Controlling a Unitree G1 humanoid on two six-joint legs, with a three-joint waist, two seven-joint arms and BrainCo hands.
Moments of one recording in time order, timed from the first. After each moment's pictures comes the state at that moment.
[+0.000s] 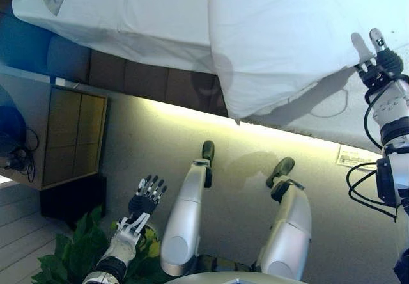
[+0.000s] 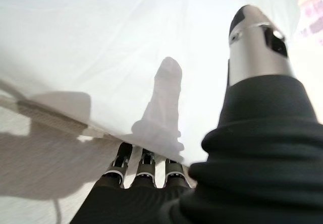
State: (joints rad) left arm -0.04 0.30 -0.20 0.83 -1.32 -0.07 -0.49; right arm -1.19 -0.81 0.21 1.28 1.11 0.04 0.06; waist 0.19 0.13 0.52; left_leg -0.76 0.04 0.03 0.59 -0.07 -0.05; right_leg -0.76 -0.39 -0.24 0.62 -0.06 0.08
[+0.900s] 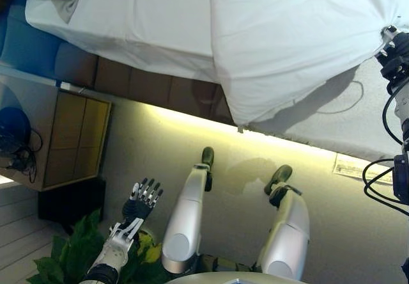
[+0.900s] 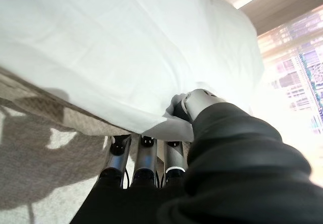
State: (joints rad) left arm 0.01 0.34 -0.17 0.77 -1.32 -0.04 -0.51; right arm -1.16 -0.88 0.22 1.26 1.02 0.03 0.23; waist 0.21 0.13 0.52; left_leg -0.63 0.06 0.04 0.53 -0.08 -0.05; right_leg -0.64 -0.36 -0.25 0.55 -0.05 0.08
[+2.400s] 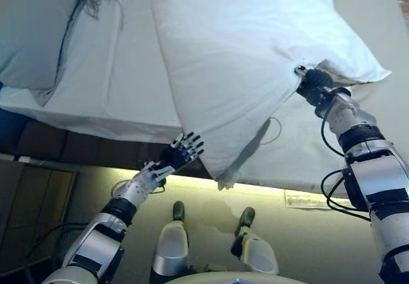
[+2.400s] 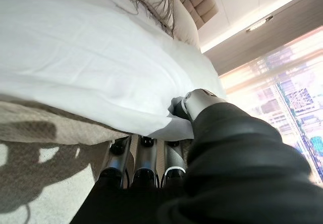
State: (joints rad) left arm -0.47 0.28 -0.44 0.78 -1.33 0.34 -0.43; right arm -1.08 -0.58 0.33 1.18 1.05 0.14 0.25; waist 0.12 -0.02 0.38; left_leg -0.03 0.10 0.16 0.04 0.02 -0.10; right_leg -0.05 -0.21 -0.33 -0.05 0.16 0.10
